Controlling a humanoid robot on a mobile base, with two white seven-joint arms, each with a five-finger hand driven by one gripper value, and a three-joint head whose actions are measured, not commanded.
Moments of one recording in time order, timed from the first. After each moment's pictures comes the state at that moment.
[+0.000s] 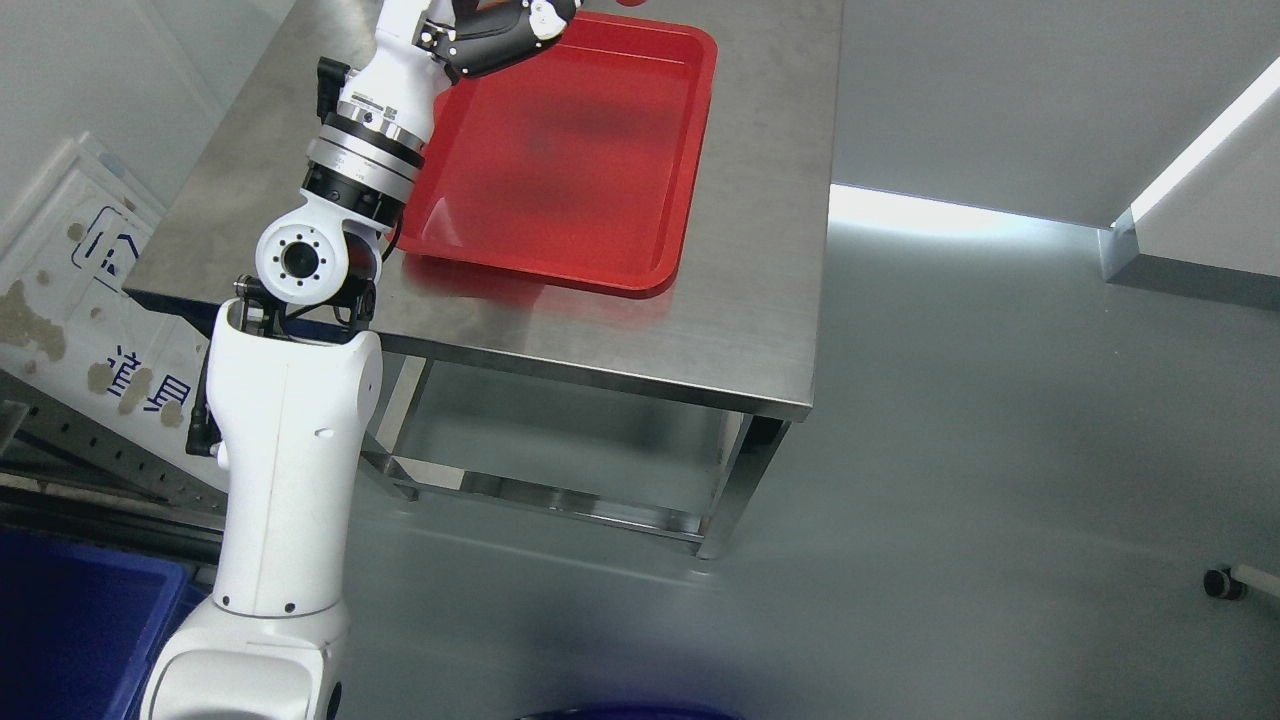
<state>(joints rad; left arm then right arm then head) -0.60 0.02 -0.09 -1.60 -0.03 -0.07 -0.29 0.00 0.00 0.00 0.00 0.00 0.04 0.03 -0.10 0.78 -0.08</state>
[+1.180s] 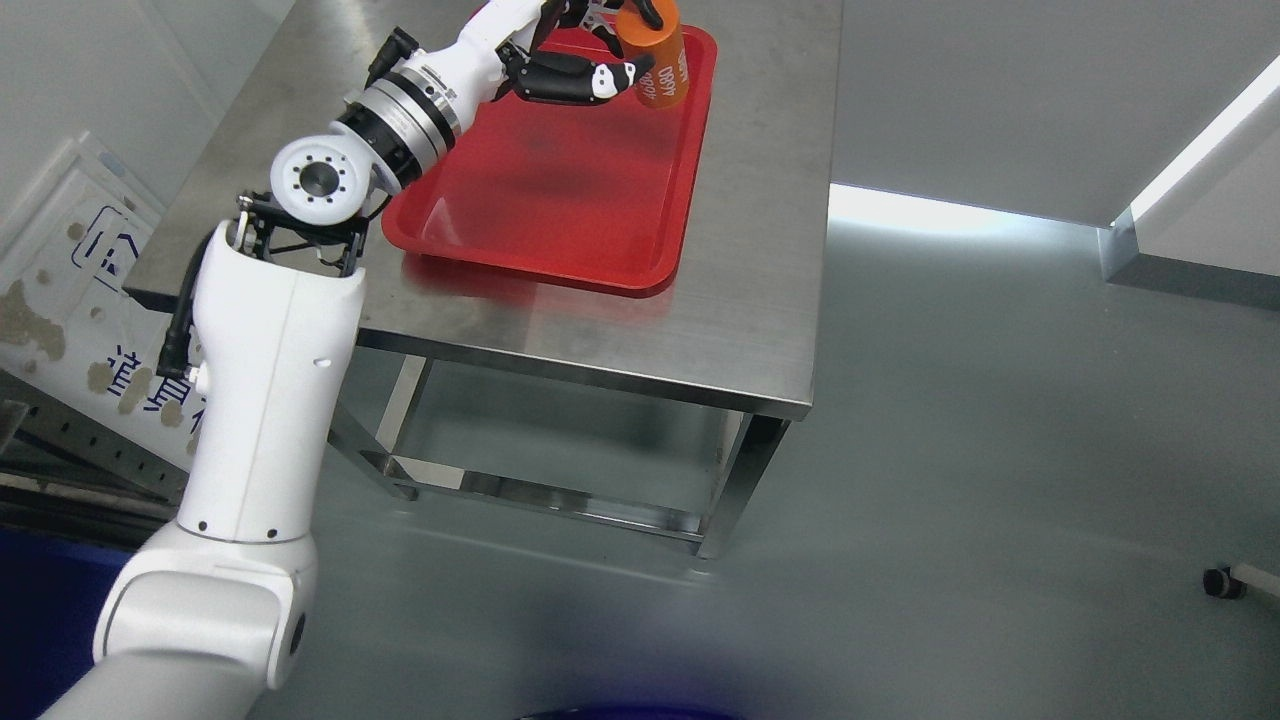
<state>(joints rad) -0.78 0.11 -0.16 -1.42 -0.19 0.10 -0.58 0.00 0.00 0.00 0.00 0.00 0.04 0.03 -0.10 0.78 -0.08</state>
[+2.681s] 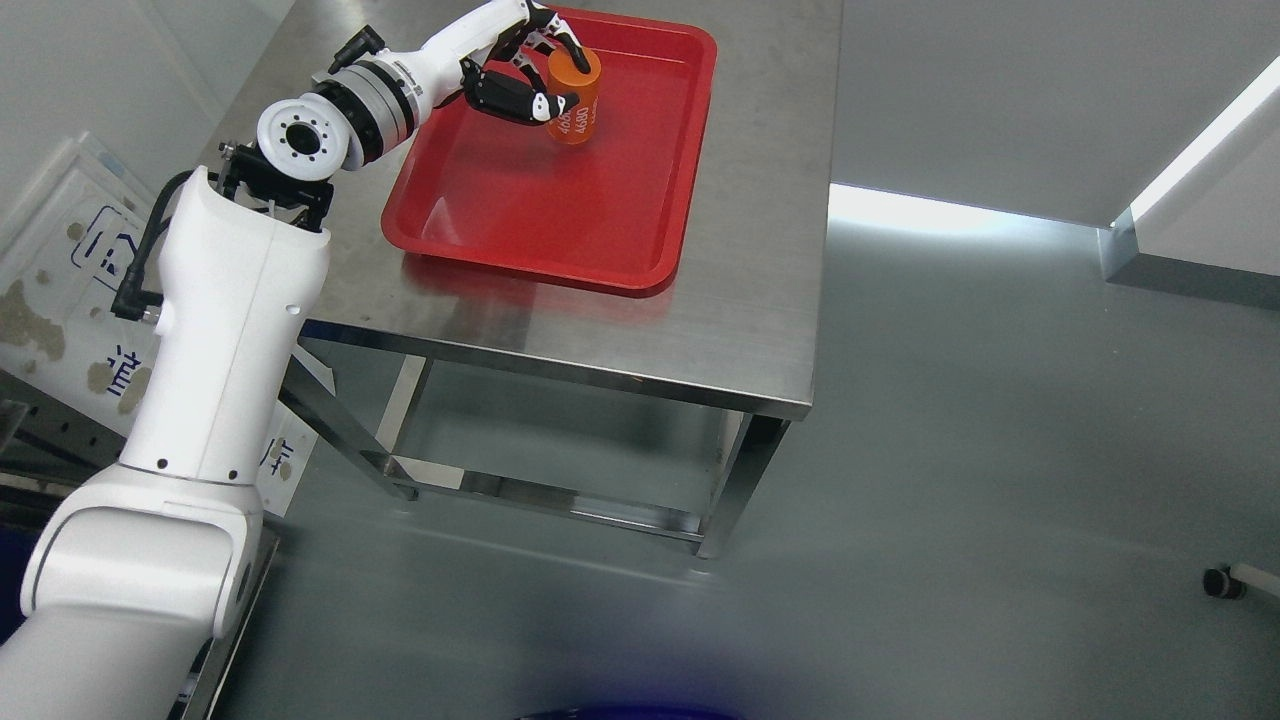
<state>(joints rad) -0.88 0.20 -0.25 -1.18 -0.32 0.09 -0.60 0.00 0.00 0.00 0.00 0.00 0.04 0.03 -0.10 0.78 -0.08</state>
